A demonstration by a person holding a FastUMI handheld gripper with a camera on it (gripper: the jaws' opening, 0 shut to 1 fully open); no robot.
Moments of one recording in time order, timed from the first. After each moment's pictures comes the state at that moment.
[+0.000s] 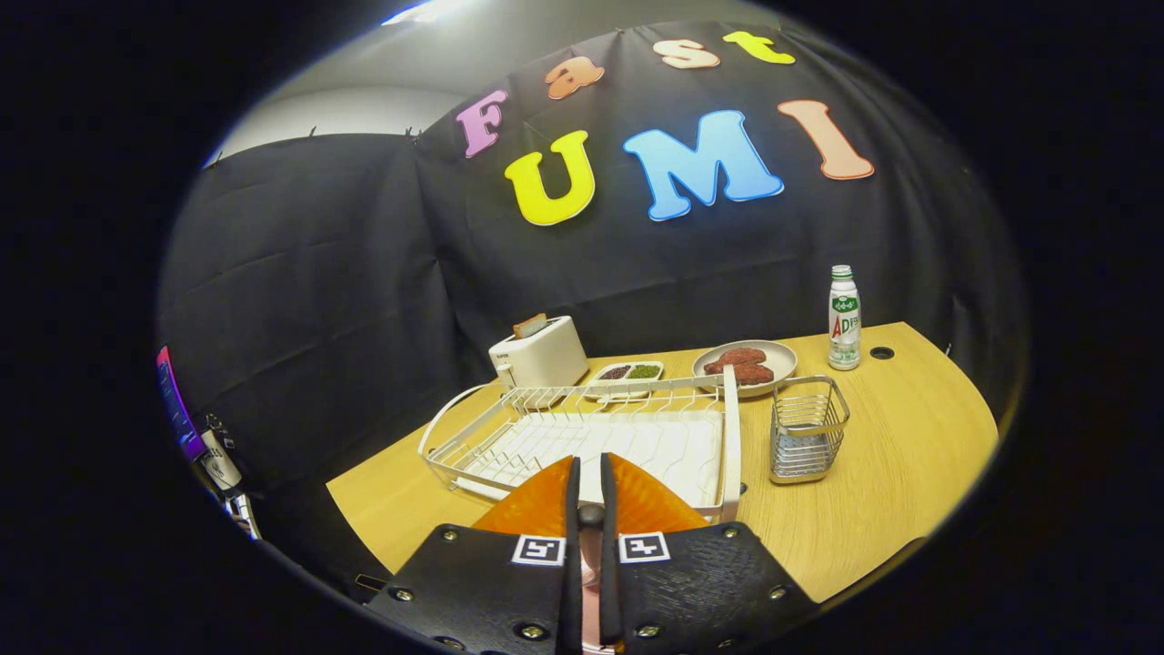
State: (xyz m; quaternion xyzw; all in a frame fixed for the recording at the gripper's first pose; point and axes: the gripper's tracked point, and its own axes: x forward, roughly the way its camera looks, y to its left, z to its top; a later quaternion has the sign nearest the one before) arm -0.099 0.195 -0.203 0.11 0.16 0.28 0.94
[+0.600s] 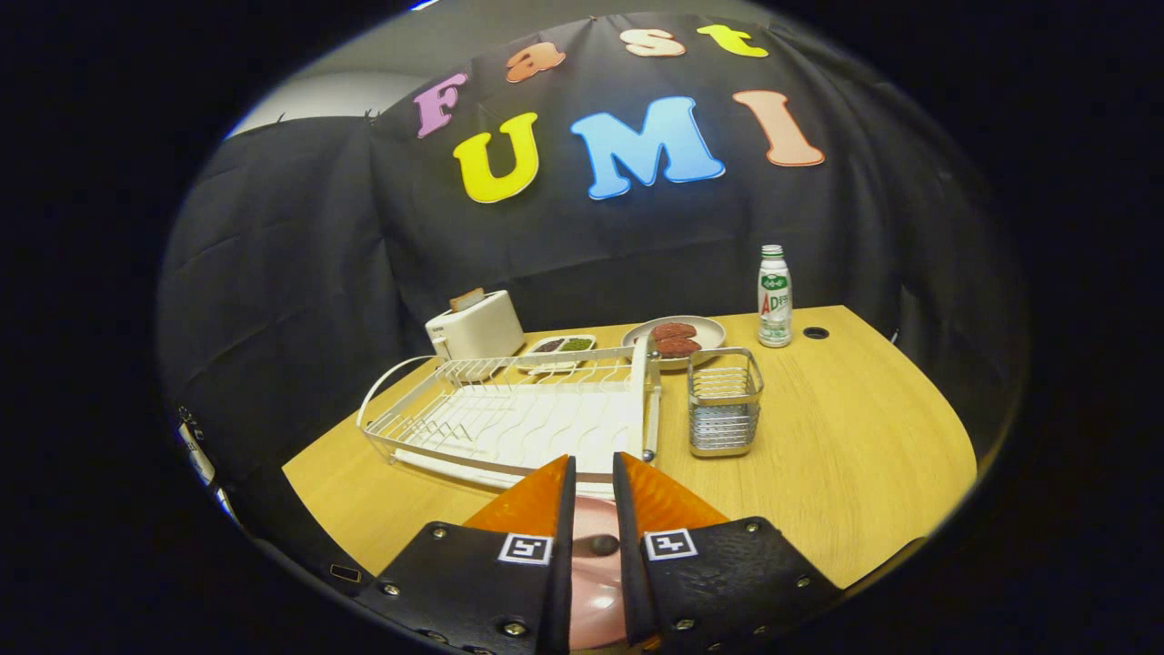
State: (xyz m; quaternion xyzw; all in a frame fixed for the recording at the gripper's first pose) arm -0.095 0.125 -0.229 0.09 0.20 0.19 0.96
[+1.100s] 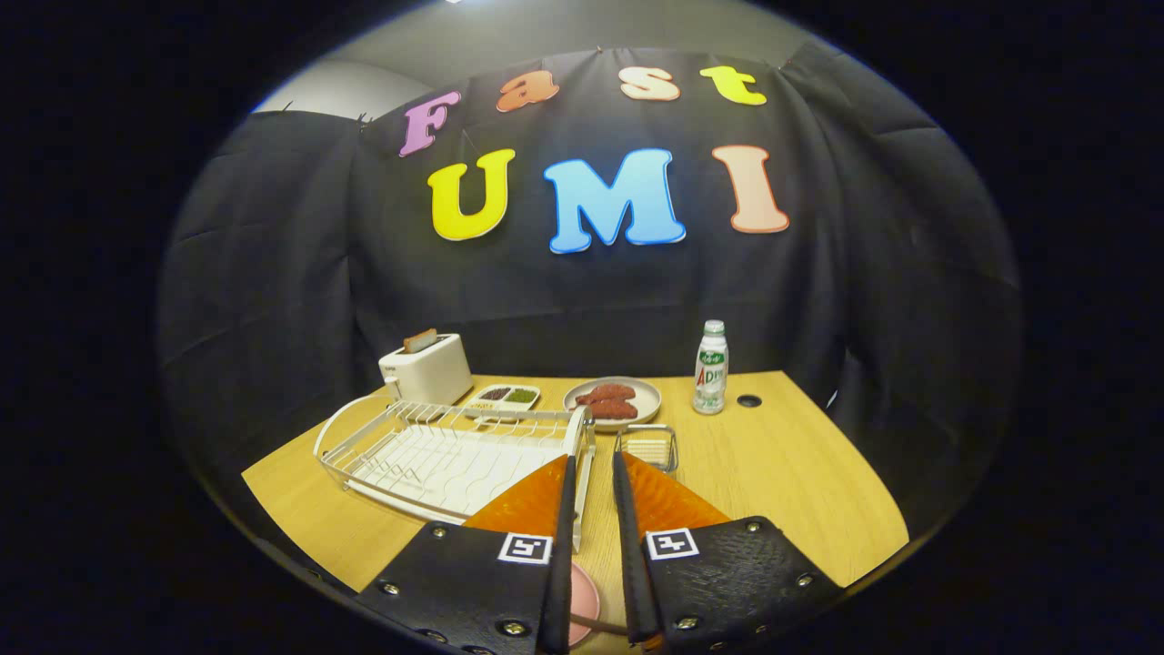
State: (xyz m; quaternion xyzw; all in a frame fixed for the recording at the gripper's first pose) arm -0.068 0.080 -0.137 0.04 0.12 0.12 0.99
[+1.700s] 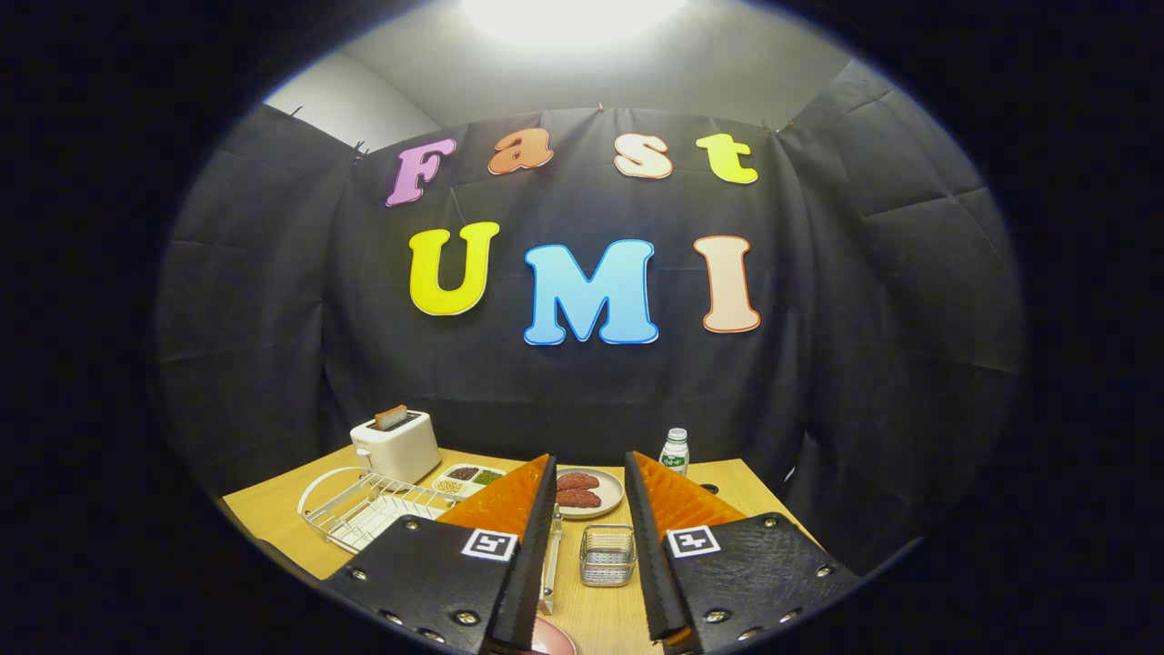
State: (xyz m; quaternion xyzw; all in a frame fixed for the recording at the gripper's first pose) arm -0.051 0.066 -0.041 0.02 0.04 0.06 1.00
